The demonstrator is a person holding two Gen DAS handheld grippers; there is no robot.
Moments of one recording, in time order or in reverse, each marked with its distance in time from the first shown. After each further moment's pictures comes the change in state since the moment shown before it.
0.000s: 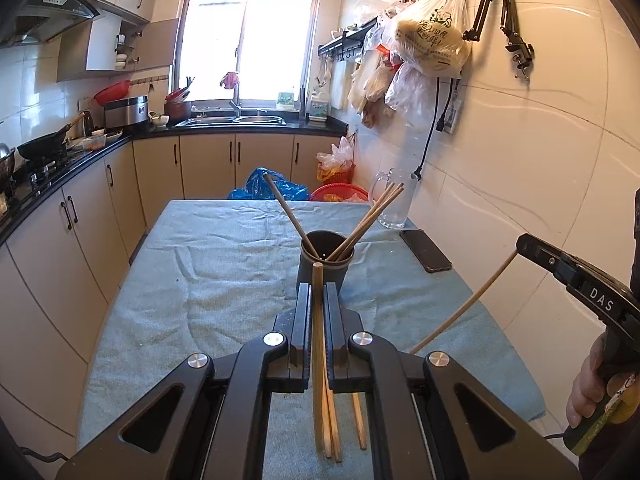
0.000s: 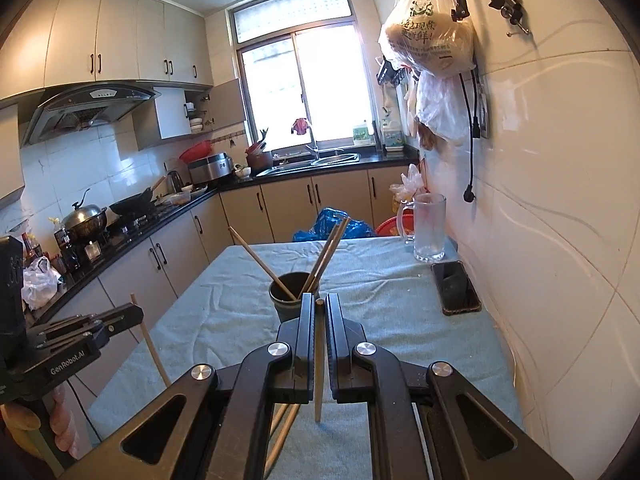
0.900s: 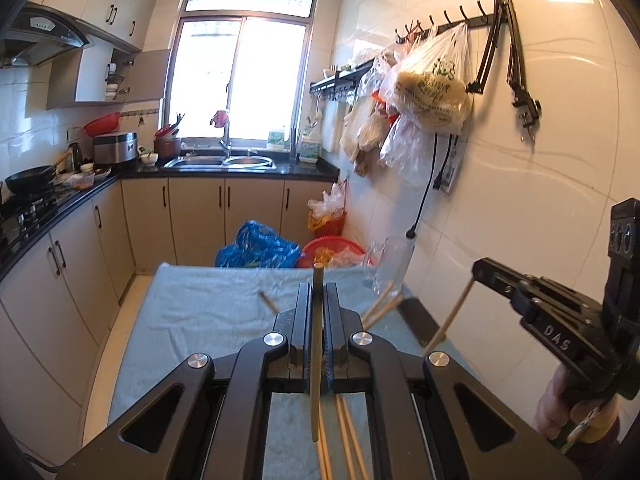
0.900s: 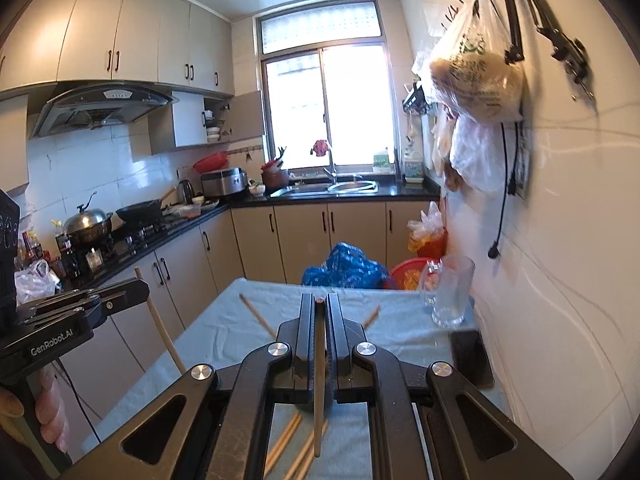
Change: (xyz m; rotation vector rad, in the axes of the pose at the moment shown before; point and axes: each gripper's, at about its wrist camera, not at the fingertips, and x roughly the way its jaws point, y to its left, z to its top) left arm 0.022 0.009 0.123 0.008 -0.127 -0.046; right arm 0.053 0.033 0.095 -0.090 -0.071 0.038
